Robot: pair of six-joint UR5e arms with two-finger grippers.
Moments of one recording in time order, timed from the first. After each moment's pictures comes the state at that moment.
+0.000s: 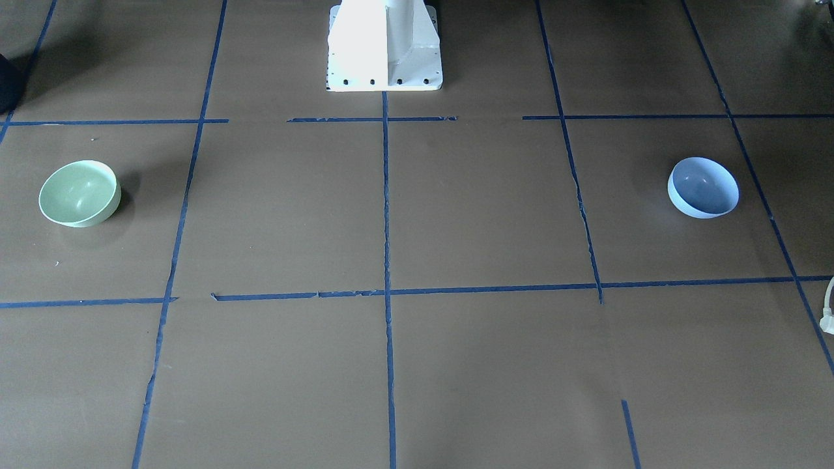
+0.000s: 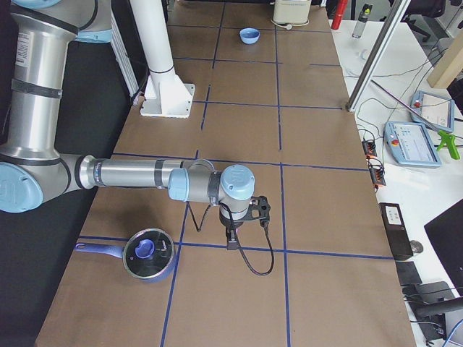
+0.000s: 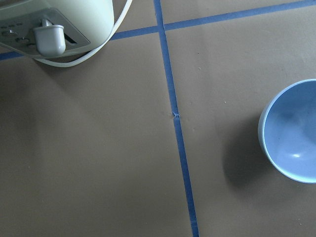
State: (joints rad) left arm -1.55 -1.35 -1.82 -1.55 -2.35 0.15; right arm 1.54 -1.79 1.81 -1.64 2.34 -0.12
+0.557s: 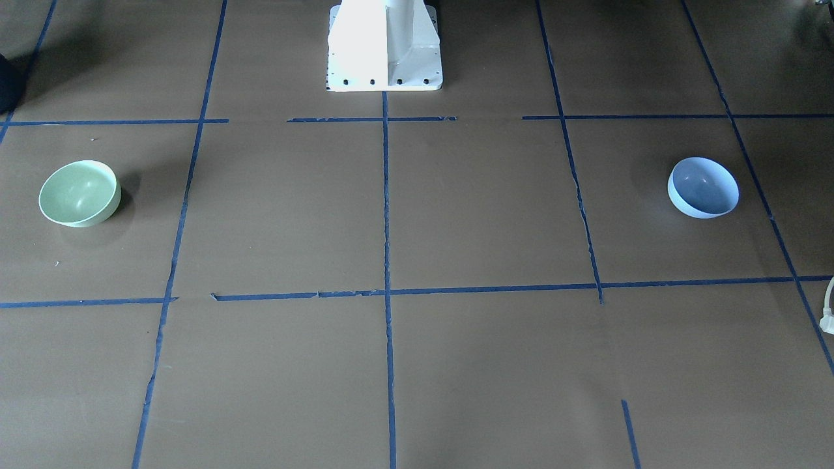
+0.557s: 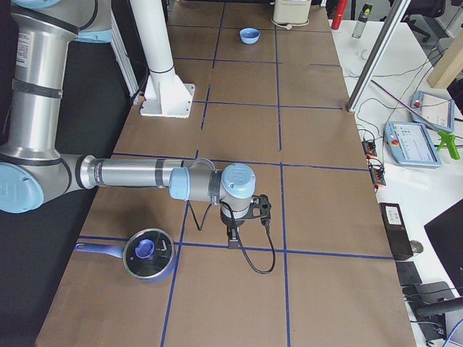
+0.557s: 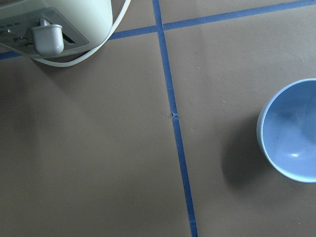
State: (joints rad) left arm -1.55 -1.36 -1.81 -1.56 -2.36 0.15; right arm 1.54 -1.78 1.81 -1.64 2.34 -0.12
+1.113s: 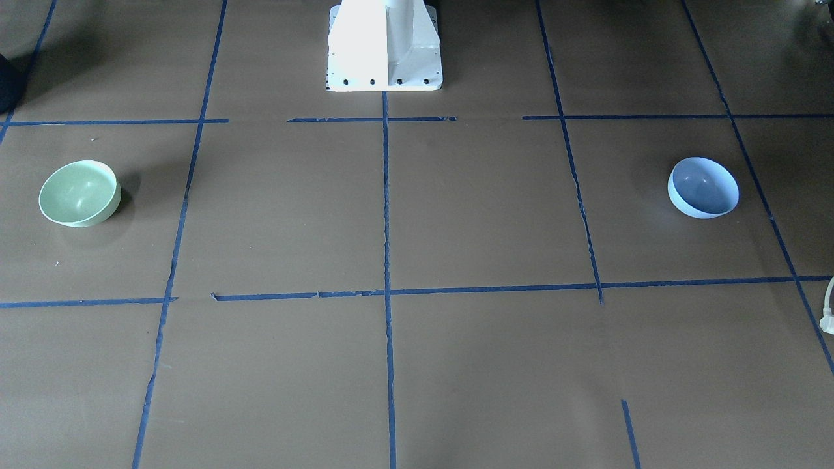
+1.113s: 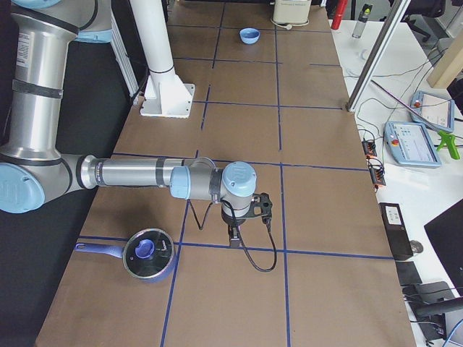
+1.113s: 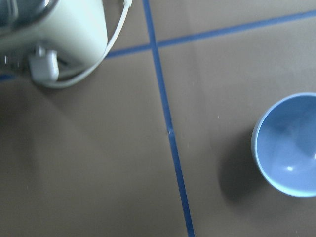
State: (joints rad) left arm -1.54 -1.42 -1.79 -1.65 -2.36 0.14; right arm 1.54 -1.78 1.82 -1.64 2.34 -0.12
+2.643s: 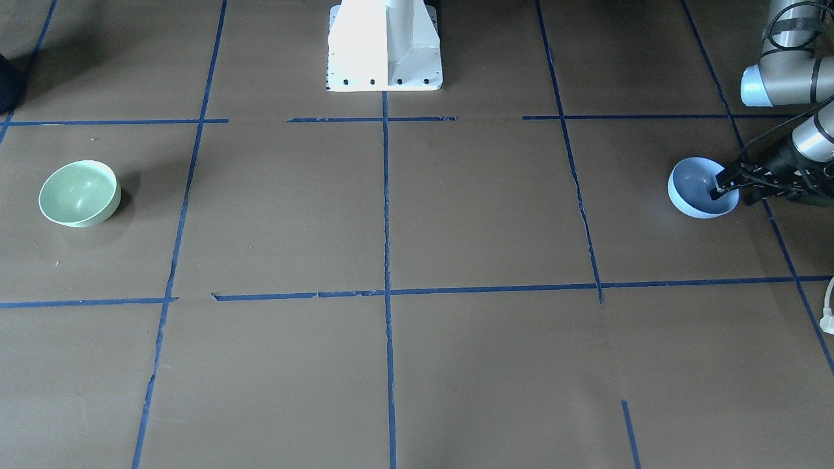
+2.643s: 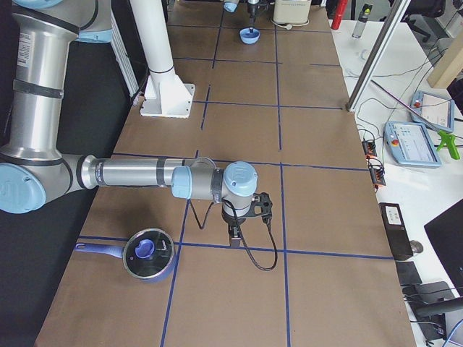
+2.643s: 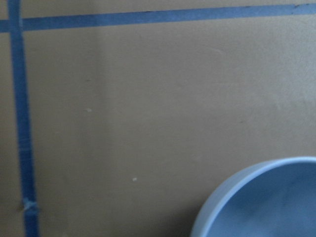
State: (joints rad) left arm -1.10 -1.49 -1.42 -2.43 -2.35 -0.67; right arm 1.52 -1.78 1.81 -1.64 2.34 -0.12
